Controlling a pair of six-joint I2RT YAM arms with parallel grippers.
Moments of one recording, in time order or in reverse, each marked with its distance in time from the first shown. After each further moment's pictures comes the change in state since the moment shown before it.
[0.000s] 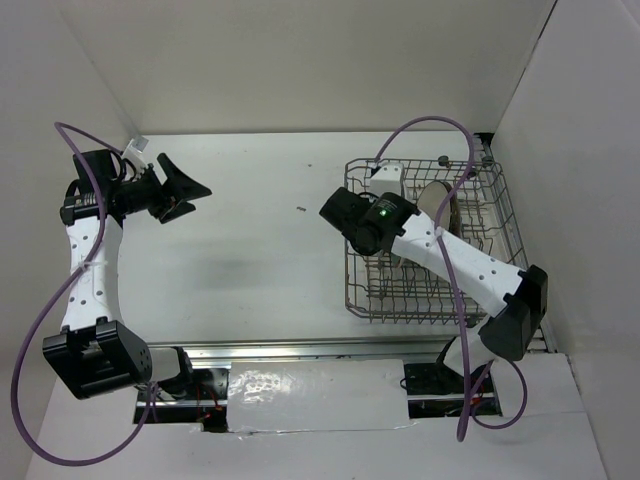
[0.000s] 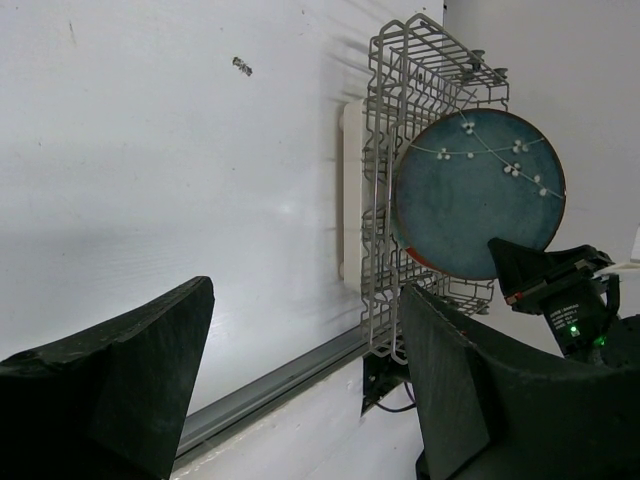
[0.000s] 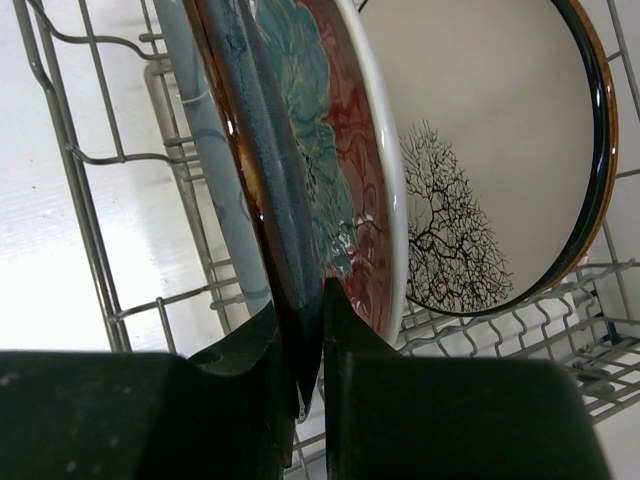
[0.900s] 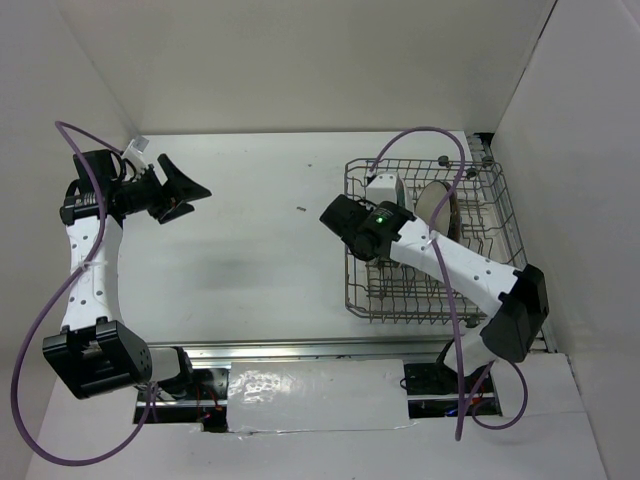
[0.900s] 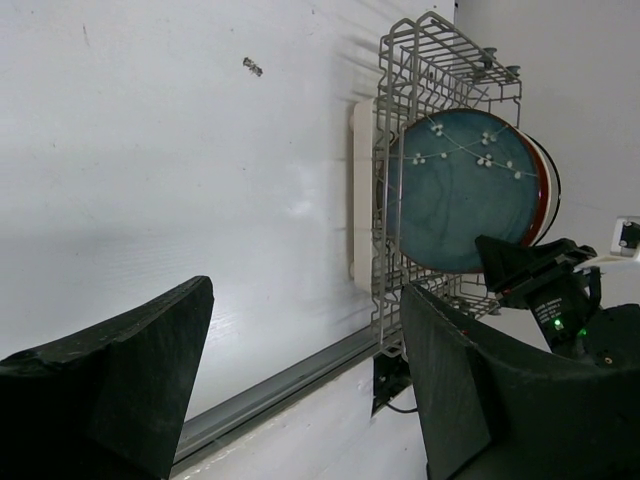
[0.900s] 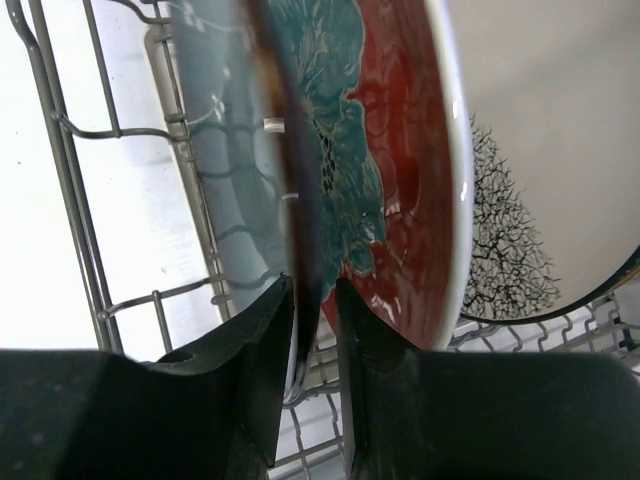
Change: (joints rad) left arm 0.000 0.000 0.000 -0.006 -0.011 0.026; right arm -0.011 -0.008 -0.121 0.115 -0.043 -0.042
